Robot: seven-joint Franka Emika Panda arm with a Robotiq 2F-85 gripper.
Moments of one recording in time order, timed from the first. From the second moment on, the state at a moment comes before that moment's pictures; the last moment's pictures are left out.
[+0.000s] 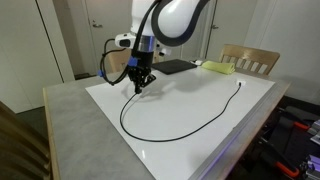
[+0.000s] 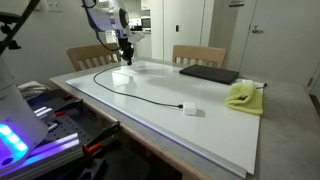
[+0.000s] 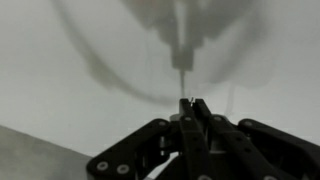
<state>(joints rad) 0.12 0.62 0.31 -1.94 -0.41 2.69 -1.19</state>
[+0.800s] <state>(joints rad) 0.14 0.74 0.38 -1.78 -0.38 2.68 -1.46</state>
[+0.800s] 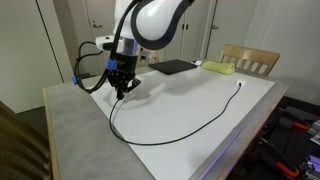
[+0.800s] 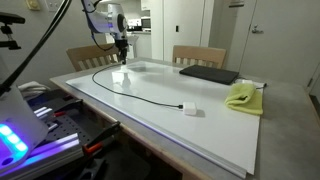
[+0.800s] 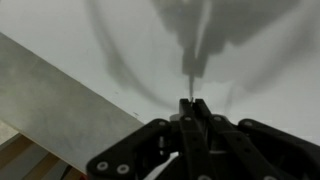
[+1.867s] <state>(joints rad) 0.16 0.81 0.45 -1.66 -0.29 2.64 -1.87</state>
